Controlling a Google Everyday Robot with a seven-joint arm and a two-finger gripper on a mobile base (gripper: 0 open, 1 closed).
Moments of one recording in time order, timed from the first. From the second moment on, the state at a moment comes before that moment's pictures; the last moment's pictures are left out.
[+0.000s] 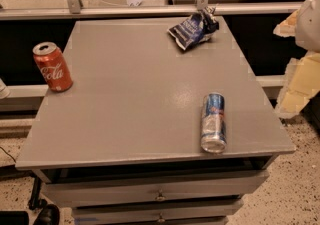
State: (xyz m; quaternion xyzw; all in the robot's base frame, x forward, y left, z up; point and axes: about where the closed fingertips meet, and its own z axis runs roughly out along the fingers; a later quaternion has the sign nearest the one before) arm 0.438 -0.217 0.976 -0.60 0.78 -0.03 0.16
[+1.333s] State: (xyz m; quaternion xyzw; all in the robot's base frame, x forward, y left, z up) arm 0.472 -0.097 0.925 -0.62 0.75 0.09 0.24
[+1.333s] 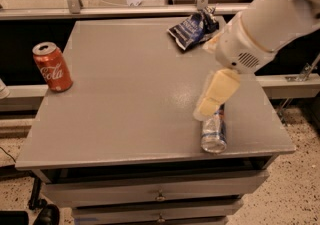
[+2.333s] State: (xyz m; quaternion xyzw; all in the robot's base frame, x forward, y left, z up) arm 0.499 0.071 0.912 -0.57 0.70 0.24 0.35
